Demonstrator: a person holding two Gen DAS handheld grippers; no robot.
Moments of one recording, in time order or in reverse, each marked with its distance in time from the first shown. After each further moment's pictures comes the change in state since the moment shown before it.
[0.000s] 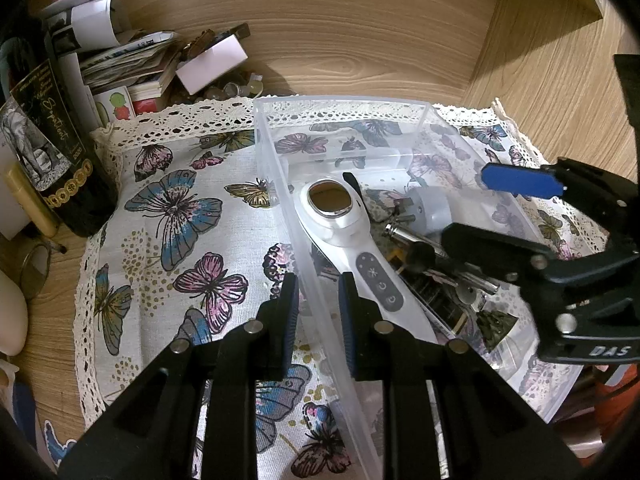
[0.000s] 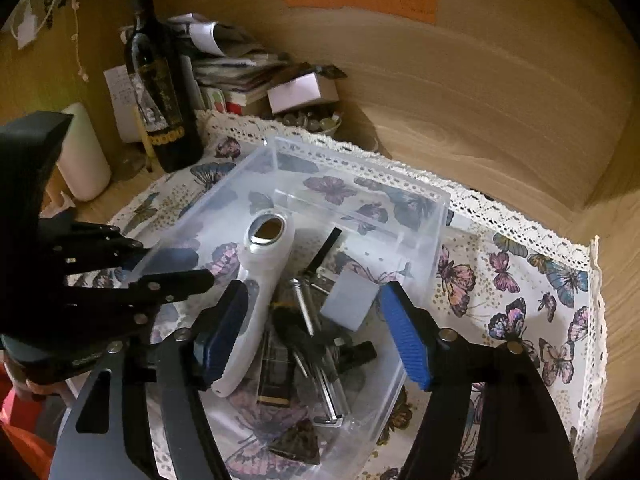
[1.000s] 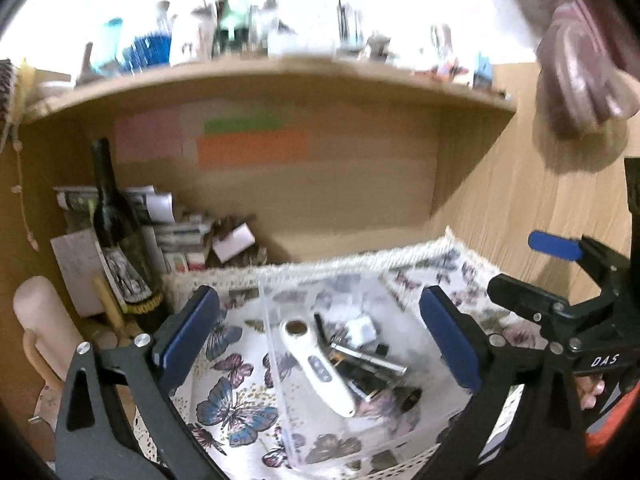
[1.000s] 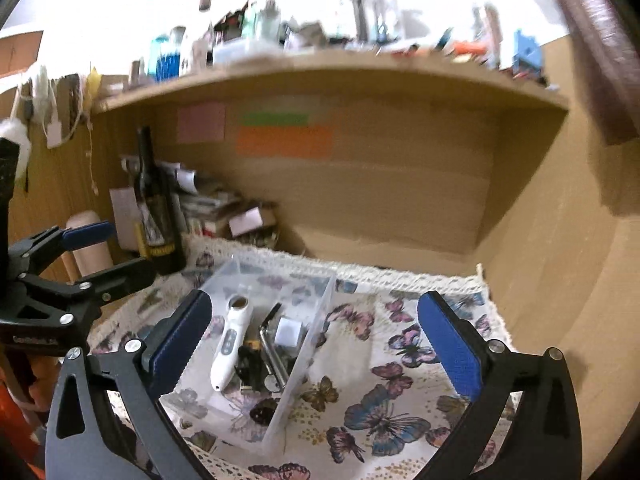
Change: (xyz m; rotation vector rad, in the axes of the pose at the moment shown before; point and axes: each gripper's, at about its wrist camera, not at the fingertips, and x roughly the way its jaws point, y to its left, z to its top) left arm -0.162 -0.074 -0.024 0.062 -0.563 0.091; right arm -0.159 -0.019 -0.050 0.138 -0.439 -0.171
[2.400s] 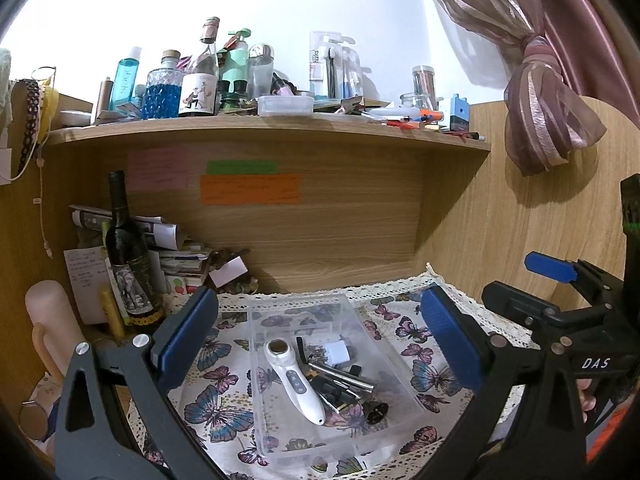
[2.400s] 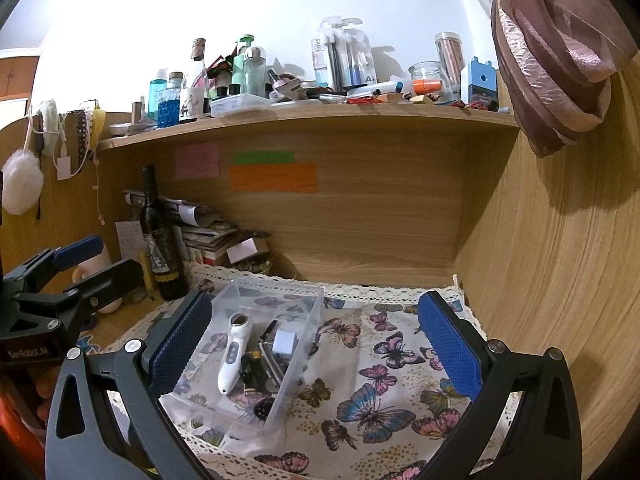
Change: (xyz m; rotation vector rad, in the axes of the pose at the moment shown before) left arm -0.043 -0.025 -0.001 -0.026 -0.125 -0.001; right arm -0.039 -0.009 -0.005 0.039 -0.082 -0.015
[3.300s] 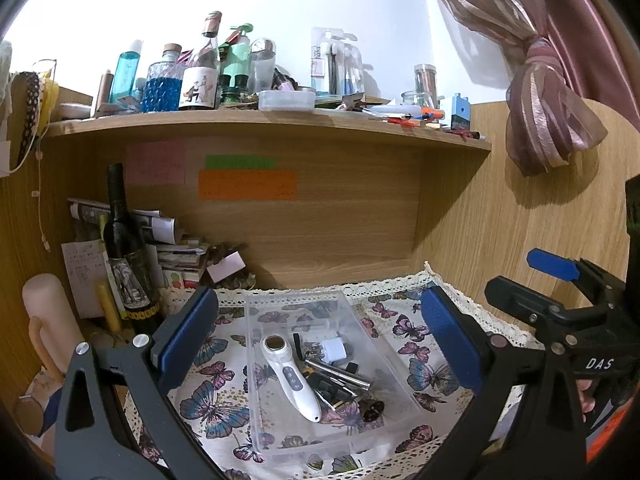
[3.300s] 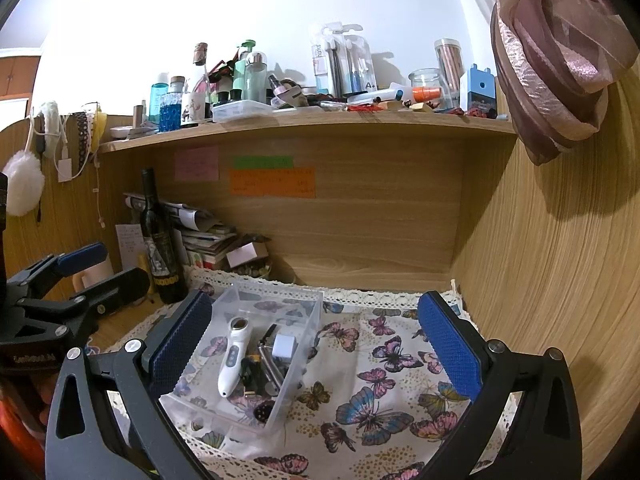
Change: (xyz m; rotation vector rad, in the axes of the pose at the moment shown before) left arm 0.001 0.003 0.000 -0.029 0.012 -0.005; right arm -0.003 0.000 0.005 -0.005 -0.012 -0.004
